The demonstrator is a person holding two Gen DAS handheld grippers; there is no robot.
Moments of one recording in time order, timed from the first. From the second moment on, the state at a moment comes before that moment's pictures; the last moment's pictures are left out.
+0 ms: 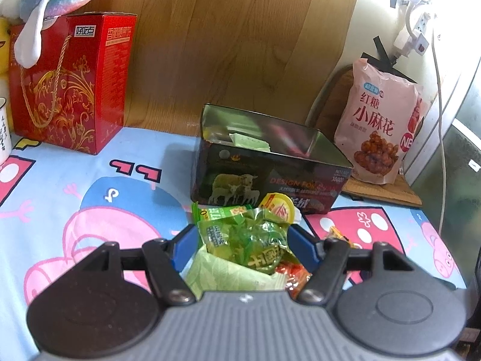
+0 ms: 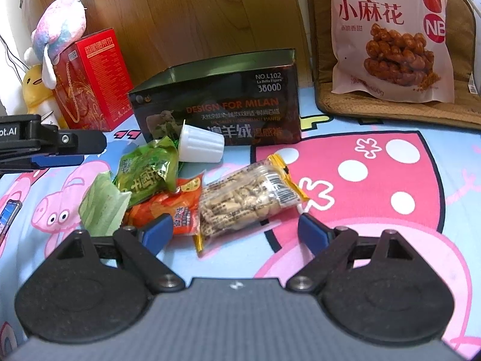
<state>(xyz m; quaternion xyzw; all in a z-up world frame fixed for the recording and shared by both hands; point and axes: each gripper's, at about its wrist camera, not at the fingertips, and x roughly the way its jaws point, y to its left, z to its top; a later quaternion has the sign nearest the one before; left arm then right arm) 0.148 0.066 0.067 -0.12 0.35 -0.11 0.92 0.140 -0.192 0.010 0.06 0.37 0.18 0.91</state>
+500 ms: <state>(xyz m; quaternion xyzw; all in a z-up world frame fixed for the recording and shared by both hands) 0.142 0.083 0.055 -0.12 0.37 -0.10 0.92 0.142 -0.191 0.010 0.05 0.37 0.17 0.91</state>
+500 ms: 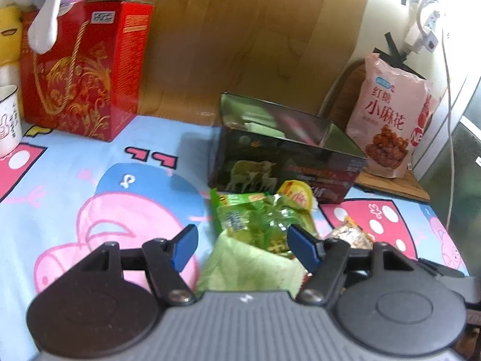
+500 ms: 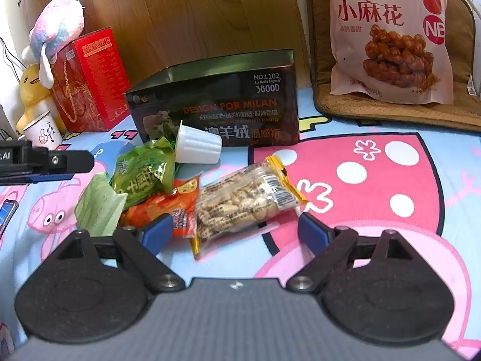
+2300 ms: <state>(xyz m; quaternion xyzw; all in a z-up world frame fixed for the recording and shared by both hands) 0.158 0.134 0.014 -0.20 0.39 -0.13 0.89 0.117 -0.175 0.025 0.05 0.29 0.28 0.92</state>
